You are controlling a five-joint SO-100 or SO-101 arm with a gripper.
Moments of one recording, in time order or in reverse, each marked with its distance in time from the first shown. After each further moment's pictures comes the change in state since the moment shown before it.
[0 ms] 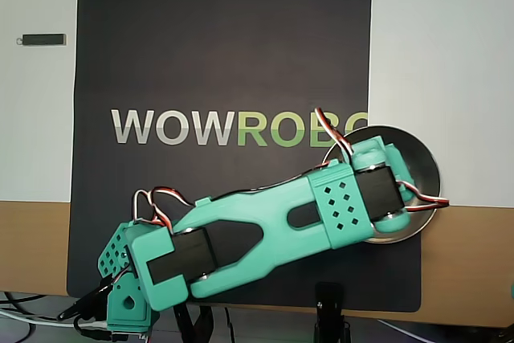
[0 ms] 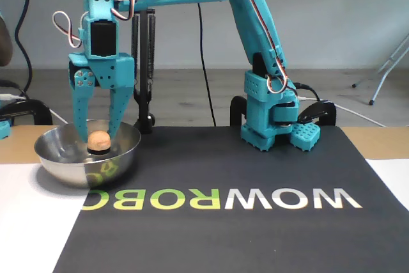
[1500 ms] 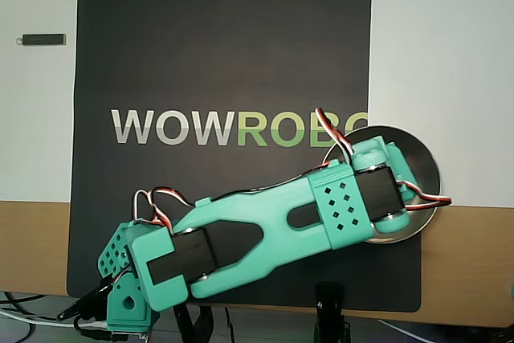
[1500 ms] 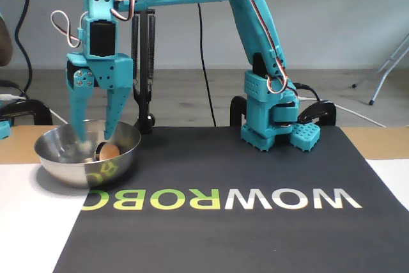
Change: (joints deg) arm 0.0 0.0 0.0 -1.3 -2.7
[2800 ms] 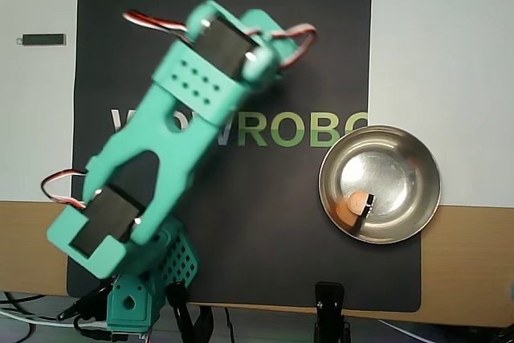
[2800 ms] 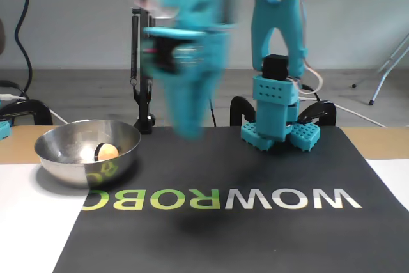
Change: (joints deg) arm -37.8 12.7 -0.2 10.5 16.2
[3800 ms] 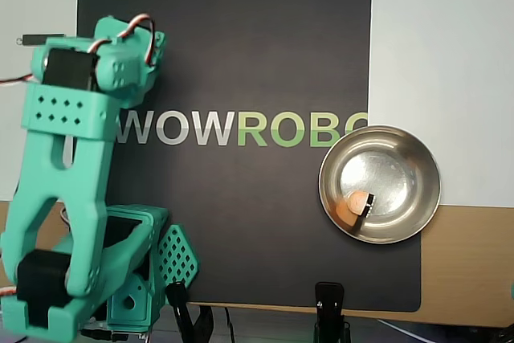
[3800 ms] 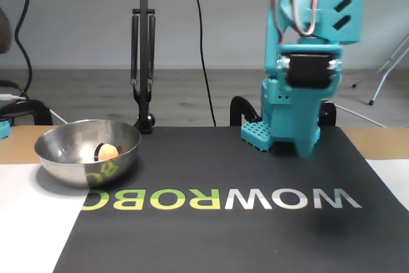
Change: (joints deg) arm -24.8 29.3 42.1 -22.1 1.5
